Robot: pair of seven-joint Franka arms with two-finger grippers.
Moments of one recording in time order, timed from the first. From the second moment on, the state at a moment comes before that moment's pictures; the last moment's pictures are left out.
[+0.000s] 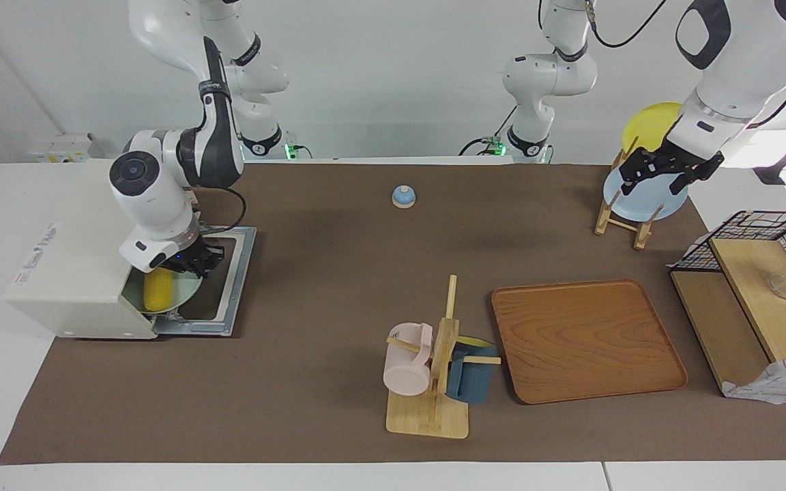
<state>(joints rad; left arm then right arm) -0.10 -0.07 0.04 -1.71 0.01 1.58 0.04 0.01 0.15 0.03 -1.97 -0.10 2.02 -0.09</state>
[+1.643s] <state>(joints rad) -0.09 -0.08 0.03 -1.77 0.01 1.70 -0.01 0.60 0.68 0.07 -1.10 -0.07 1.94 0.88</state>
